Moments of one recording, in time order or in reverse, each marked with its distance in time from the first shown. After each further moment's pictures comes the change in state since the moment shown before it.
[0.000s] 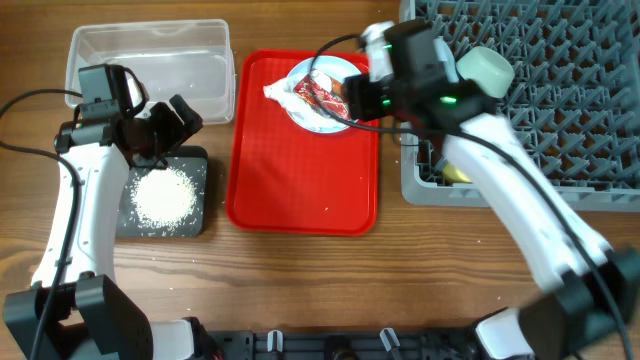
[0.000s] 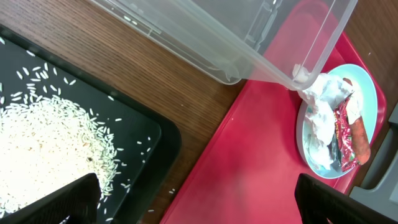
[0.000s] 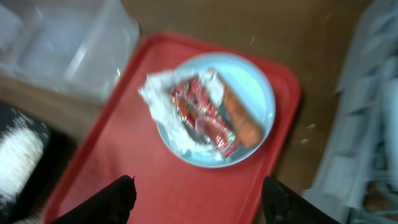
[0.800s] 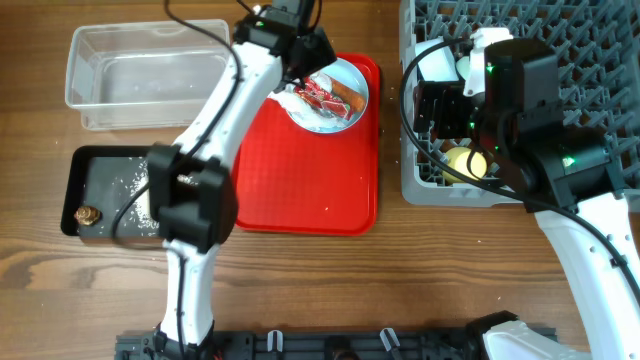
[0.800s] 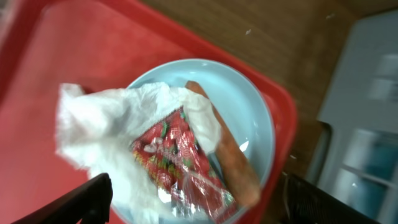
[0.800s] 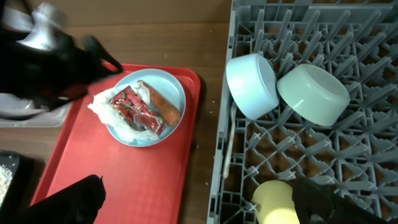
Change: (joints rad) left arm -0.565 0.720 0.894 -0.138 -0.237 -0.311; right arm -0.119 -0.326 0.004 -0.290 0.180 0.070
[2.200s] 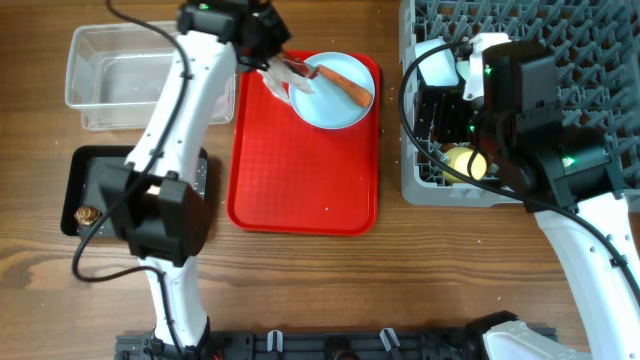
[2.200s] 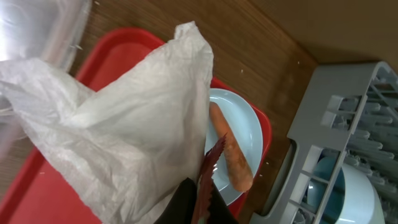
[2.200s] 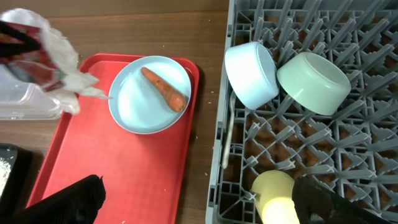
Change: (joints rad) left arm 0.133 -0.151 0.027 -0.100 0.071 0.003; right arm 0.000 0.000 0.000 -0.033 -0.001 0.007
